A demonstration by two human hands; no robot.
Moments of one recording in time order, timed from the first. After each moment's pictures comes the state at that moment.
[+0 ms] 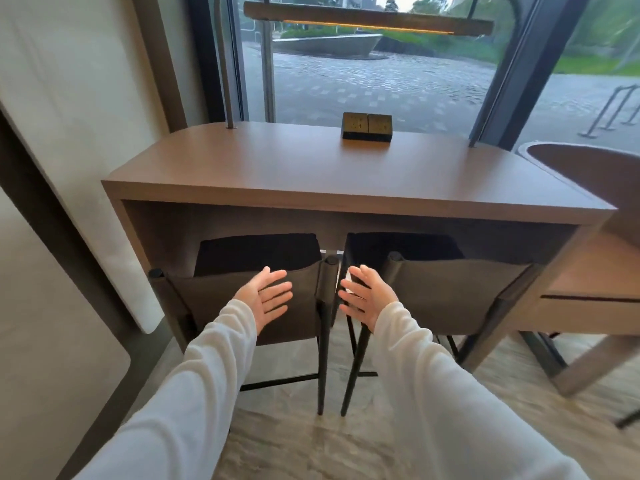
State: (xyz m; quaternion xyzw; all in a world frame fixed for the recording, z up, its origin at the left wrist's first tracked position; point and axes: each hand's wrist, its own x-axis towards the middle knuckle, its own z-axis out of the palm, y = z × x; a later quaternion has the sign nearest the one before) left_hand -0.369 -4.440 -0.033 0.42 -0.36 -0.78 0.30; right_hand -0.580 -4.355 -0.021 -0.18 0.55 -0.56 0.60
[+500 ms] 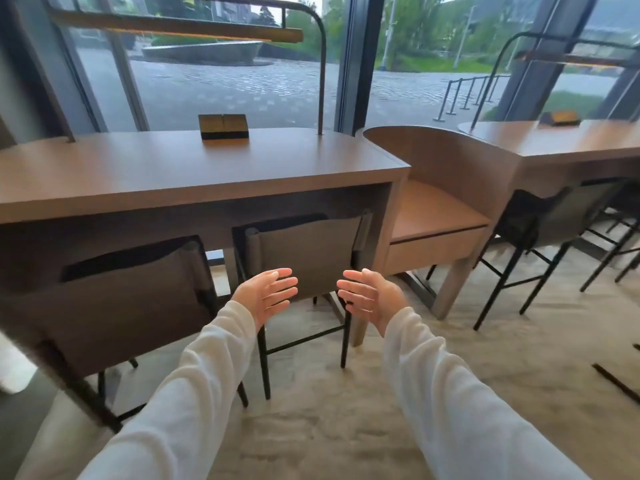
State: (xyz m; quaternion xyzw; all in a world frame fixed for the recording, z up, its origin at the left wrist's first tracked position) left_hand -0.535 -4.236 0.002 0.30 -0.50 -0.79 0.20; right_hand -0.699 -4.078 0.015 -0.16 0.61 -0.64 0.44
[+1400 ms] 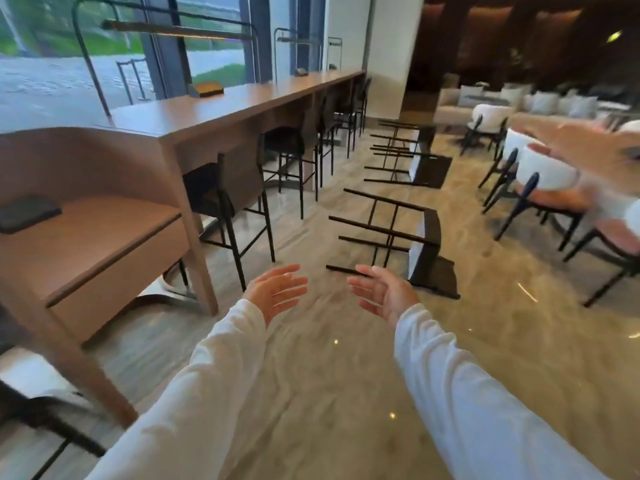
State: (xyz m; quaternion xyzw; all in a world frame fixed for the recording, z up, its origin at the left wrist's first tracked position) left_hand -0.941 -3.786 0.000 0.03 -0.59 -0.79 -0.16; right_hand -0.912 -3.561 0.006 0.13 0.60 -0.79 0.06
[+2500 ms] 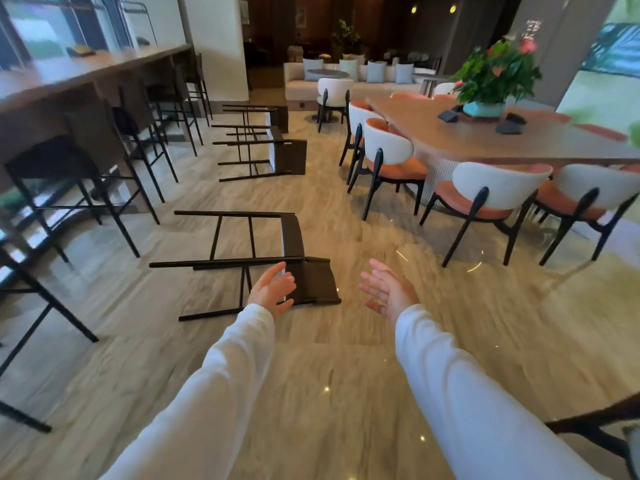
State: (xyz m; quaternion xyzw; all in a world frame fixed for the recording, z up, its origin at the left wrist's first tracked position) left_hand -1.239 -3.259 -0.031 -0.01 -0.57 -0.77 -0.29; right_hand -1.117 -3.068 -0.025 0.28 0.59 -0.74 -0.16
